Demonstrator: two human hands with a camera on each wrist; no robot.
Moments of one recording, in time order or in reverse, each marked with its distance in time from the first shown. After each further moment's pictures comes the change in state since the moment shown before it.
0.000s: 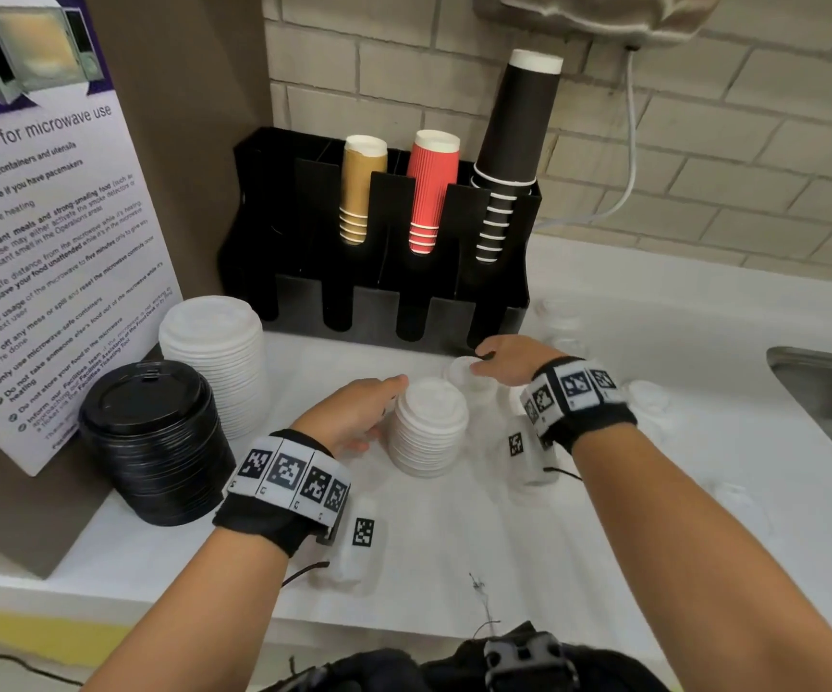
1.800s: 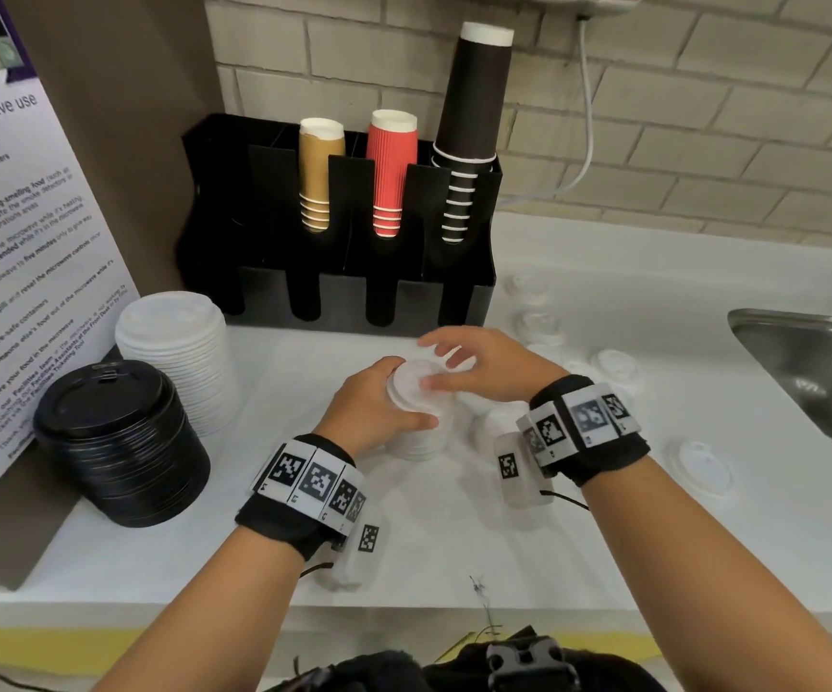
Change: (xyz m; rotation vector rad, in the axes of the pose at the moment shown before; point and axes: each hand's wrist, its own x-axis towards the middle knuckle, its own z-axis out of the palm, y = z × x) left_hand -0.003 -0.003 0.039 0.266 0.096 0.458; right_hand -0.050 0.008 0.024 0.383 0.187 -0.370
